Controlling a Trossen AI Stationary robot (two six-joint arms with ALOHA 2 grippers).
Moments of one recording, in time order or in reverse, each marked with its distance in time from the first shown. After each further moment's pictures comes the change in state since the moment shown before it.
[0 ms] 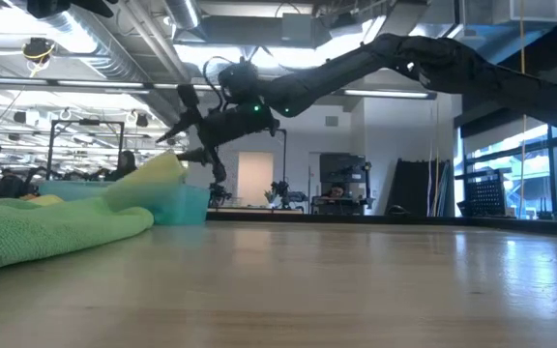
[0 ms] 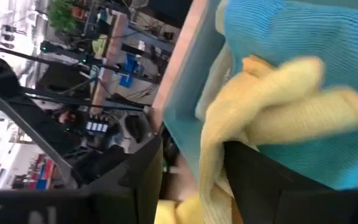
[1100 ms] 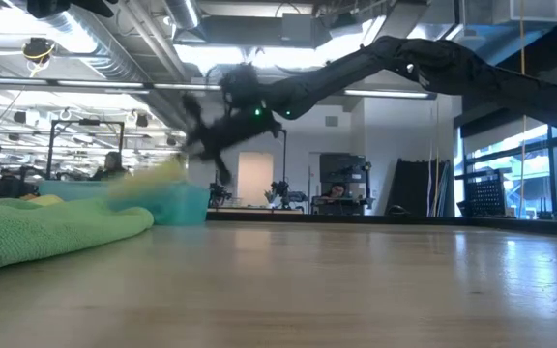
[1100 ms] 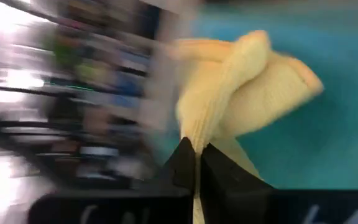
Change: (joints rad) left arm 0.000 0.000 0.000 0.000 -0.002 0.000; right arm -0.004 0.000 0.000 -0.088 0.070 0.095
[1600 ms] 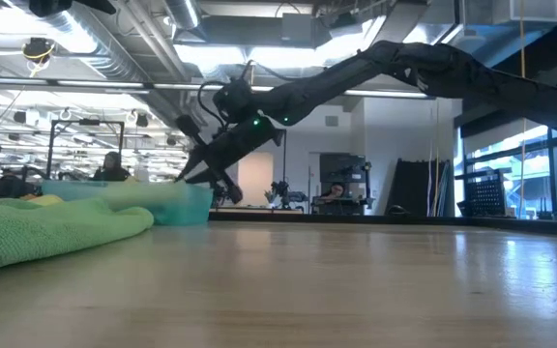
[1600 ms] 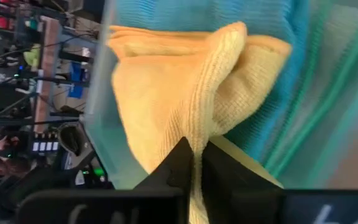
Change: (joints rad) left arm 0.000 0.000 0.000 0.028 0.002 -0.001; right arm 0.005 0.029 0.000 -0.081 0.044 -0.080
